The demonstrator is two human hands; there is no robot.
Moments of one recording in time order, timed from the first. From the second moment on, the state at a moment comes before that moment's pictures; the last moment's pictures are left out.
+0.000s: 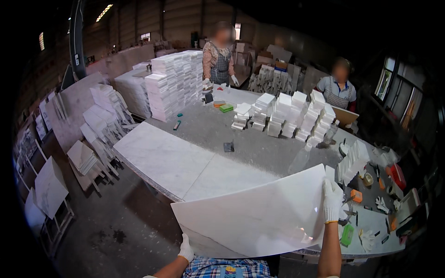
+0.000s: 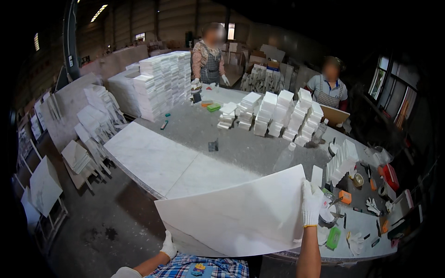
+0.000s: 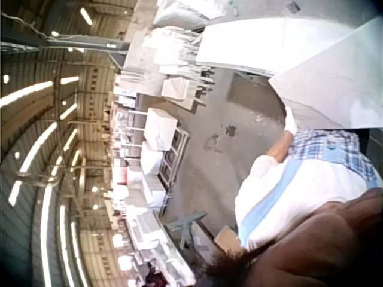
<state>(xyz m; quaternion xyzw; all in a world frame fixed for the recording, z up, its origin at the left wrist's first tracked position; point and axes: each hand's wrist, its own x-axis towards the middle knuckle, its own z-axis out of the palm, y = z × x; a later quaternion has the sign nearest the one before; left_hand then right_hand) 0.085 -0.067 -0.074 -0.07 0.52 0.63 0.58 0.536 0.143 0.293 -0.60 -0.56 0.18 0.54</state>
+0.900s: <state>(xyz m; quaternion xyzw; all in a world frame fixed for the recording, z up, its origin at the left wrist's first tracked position) 0.048 -0.083 -0.070 -0.01 0.49 0.65 0.58 0.508 0.167 0.254 -0.68 -0.54 0.17 0.46</state>
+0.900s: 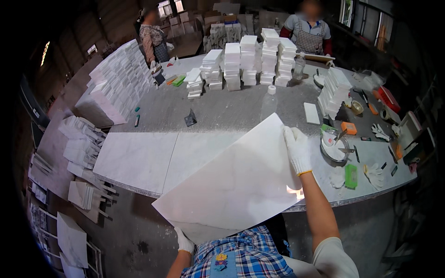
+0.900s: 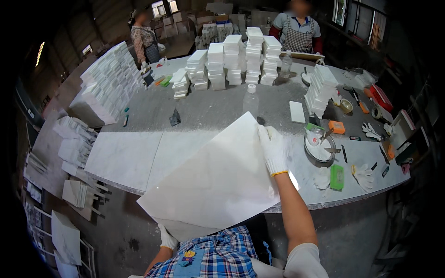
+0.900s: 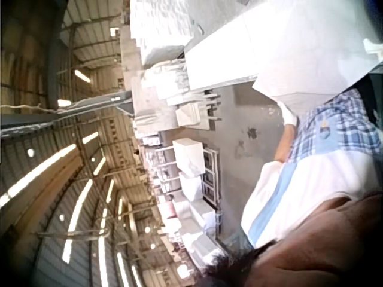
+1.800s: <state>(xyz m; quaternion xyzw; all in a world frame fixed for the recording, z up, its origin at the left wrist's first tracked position) 0.023 -0.086 -0.117 0.02 0.55 0.61 0.57 0.543 0.075 0.198 -0.79 -0.51 0.11 0.33</state>
